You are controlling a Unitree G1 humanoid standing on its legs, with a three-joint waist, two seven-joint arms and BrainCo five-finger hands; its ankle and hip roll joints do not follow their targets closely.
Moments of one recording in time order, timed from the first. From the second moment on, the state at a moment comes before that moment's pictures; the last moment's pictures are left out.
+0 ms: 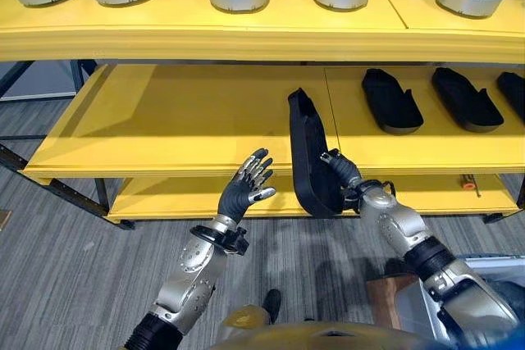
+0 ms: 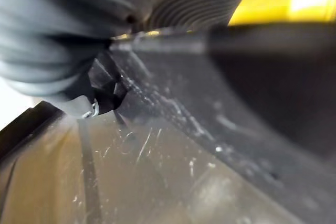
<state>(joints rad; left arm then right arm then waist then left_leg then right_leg) 0.08 0.41 -0.39 -0.07 -0.68 -0.20 -0.07 -0.45 -0.36 0.46 0.39 0.64 0.23 -0.12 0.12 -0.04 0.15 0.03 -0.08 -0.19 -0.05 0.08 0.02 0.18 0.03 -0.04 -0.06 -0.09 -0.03</state>
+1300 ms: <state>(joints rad) -0.02 0.45 -0.43 0.05 -0.68 -0.16 -0.19 -0.59 -0.39 0.32 0.51 0.48 0.29 -0.17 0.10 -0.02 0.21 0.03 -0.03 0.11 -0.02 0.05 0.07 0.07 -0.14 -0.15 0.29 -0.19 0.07</state>
